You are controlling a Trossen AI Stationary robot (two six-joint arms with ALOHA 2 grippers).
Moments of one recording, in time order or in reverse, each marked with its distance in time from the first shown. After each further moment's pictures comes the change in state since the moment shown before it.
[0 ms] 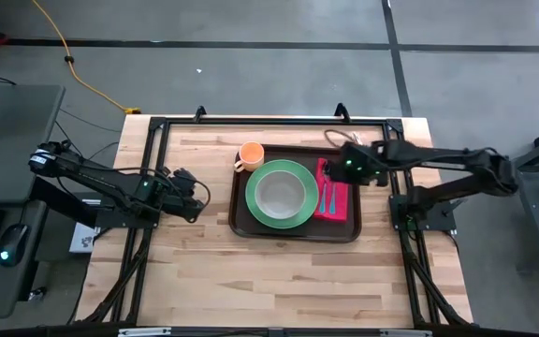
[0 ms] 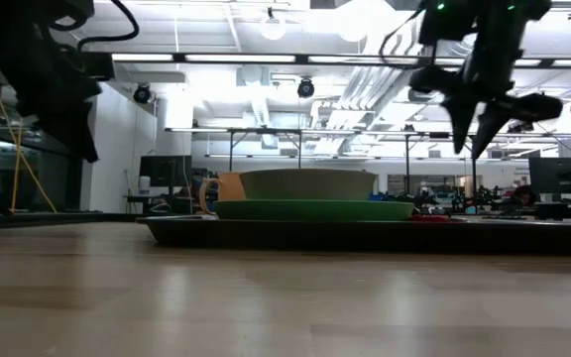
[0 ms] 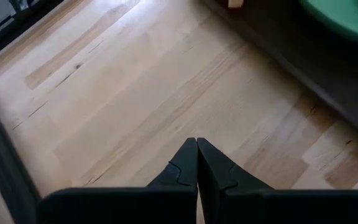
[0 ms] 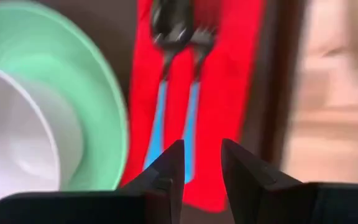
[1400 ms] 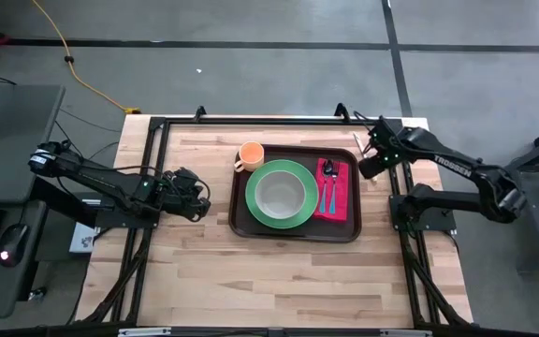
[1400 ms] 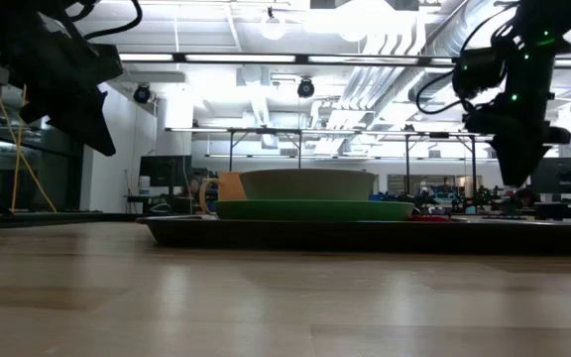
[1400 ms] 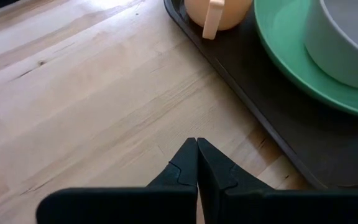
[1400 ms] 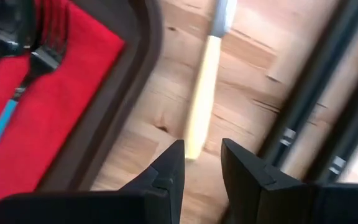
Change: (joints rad) left arm 0.000 0.000 0.000 0.144 -0.002 -0.112; right arm -0.557 -0.163 -0.180 -0.064 0.039 -1.045
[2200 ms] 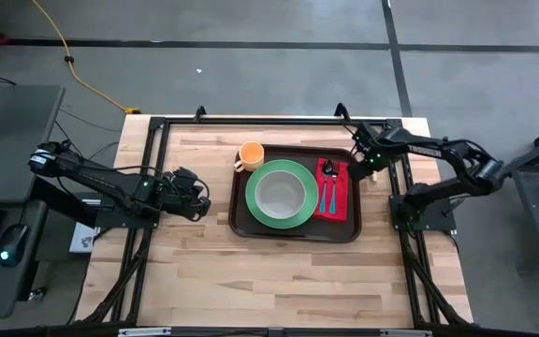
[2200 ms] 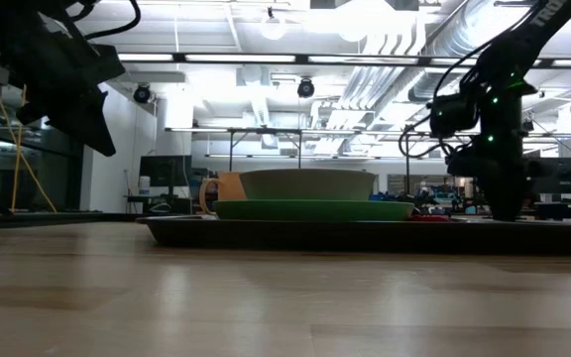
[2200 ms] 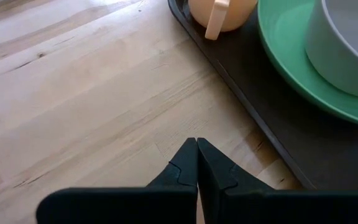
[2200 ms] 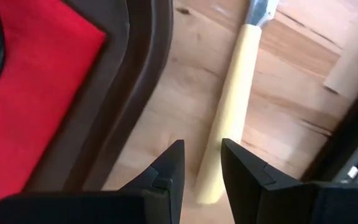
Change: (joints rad) left arm 0.000 0.000 0.000 0.000 0.002 -0.049; right arm 0.000 0.311 -0.050 0.211 -0.012 0.009
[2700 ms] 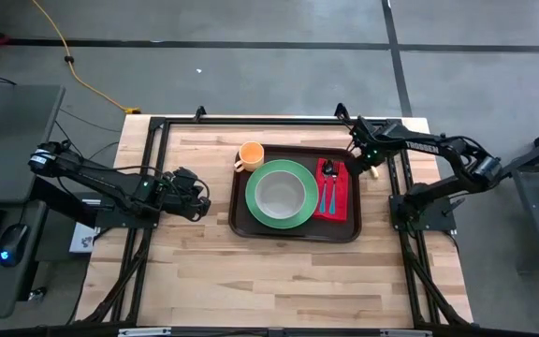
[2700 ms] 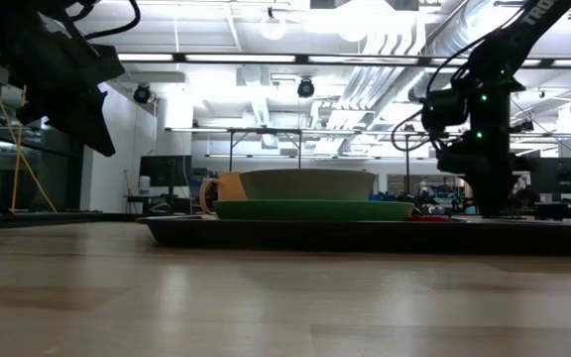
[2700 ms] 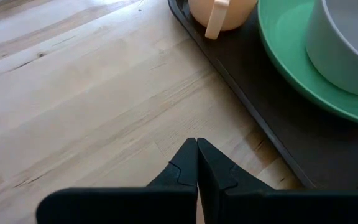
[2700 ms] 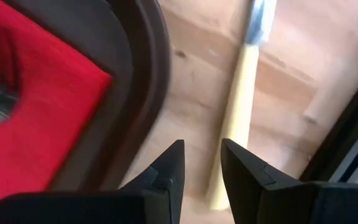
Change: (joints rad) left arm 0.000 0.000 0.000 -0.002 0.001 0.000; right arm 0.000 0.041 0.058 0.009 0.045 -0.015
